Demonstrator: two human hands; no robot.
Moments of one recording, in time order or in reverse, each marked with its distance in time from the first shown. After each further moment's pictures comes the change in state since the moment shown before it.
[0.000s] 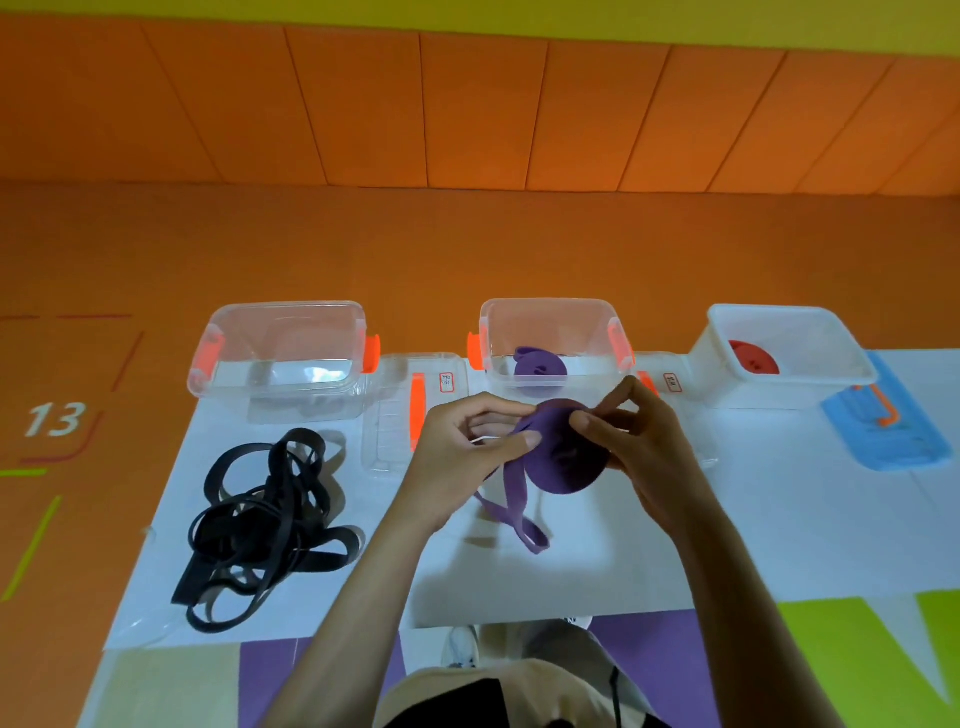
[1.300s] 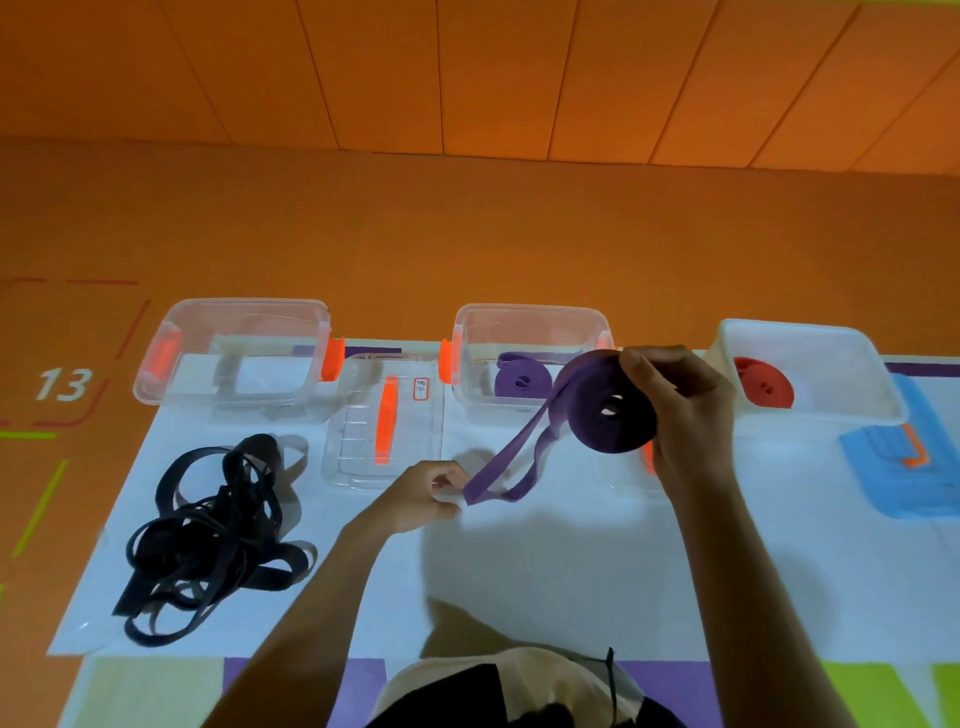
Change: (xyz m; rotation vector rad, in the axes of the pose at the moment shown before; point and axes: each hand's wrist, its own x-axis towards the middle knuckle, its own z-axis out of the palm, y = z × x) left_hand 0.090 -0.152 -0.024 0.591 -0.284 -0.422; right_hand 0.103 -0.013 -0.080 0.130 0.253 -0.190
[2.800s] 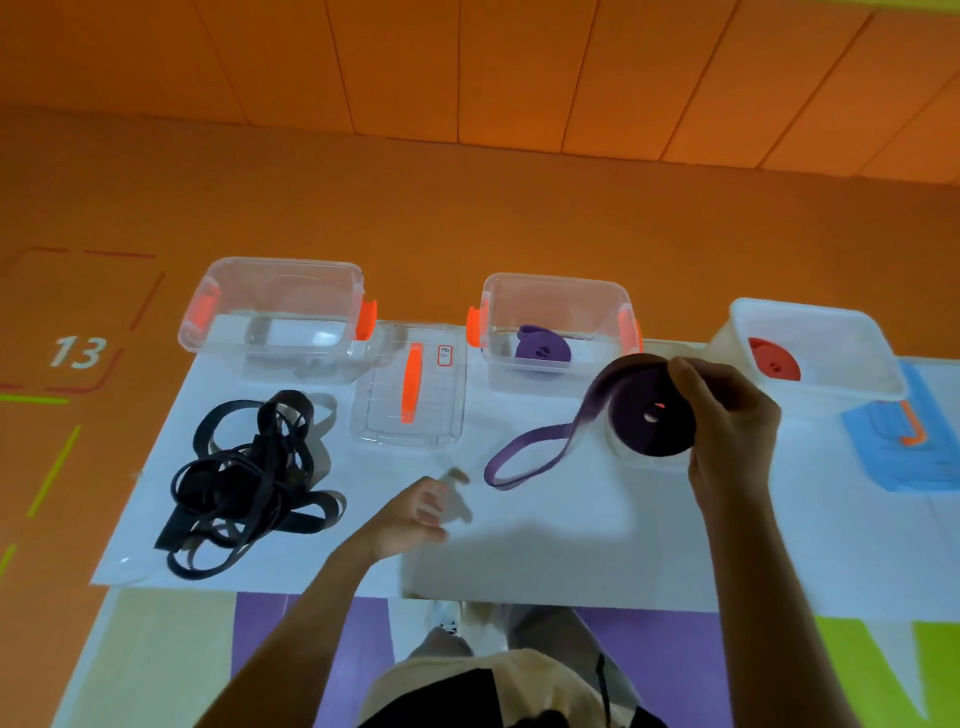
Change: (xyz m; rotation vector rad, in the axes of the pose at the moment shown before) left_hand -0.084 -0.077 0.030 -0.285 0.007 -0.184; right_hand -0.064 0.012 -0.014 -0.143 0.196 -0.012
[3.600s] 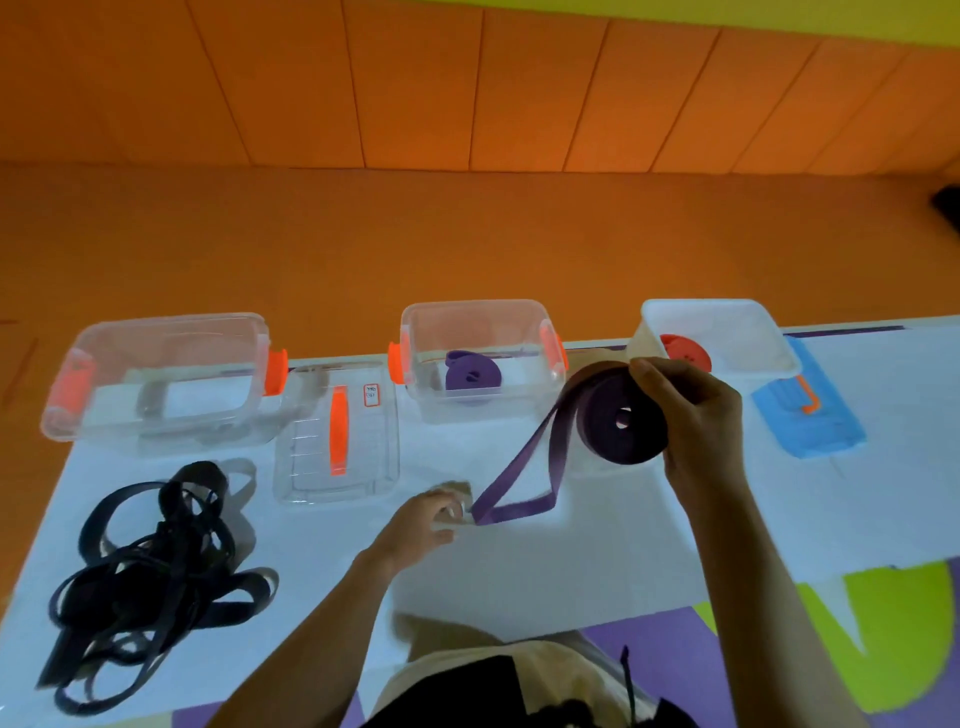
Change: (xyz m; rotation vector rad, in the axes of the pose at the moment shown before) left_hand 0.084 0.052 0.053 0.429 -0.041 0.361; right_hand 0.022 -0.020 -0.032 -0.081 0.017 -0.018
